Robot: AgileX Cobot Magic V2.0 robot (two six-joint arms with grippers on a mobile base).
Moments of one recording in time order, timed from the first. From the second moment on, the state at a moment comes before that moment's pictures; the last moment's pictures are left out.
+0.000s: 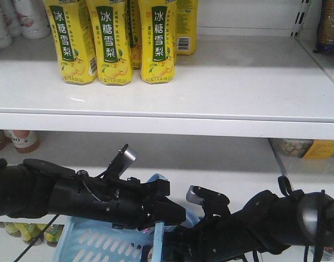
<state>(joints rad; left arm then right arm) -0.52 1.68 -0.81 -1.65 0.80 0.83 0.60 1.79 -0.67 1.27 0.34 -0.61</state>
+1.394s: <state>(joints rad) -0.52 1.68 -0.81 -1.66 0.81 0.83 0.60 1.73 -0.69 1.26 0.34 -0.63</state>
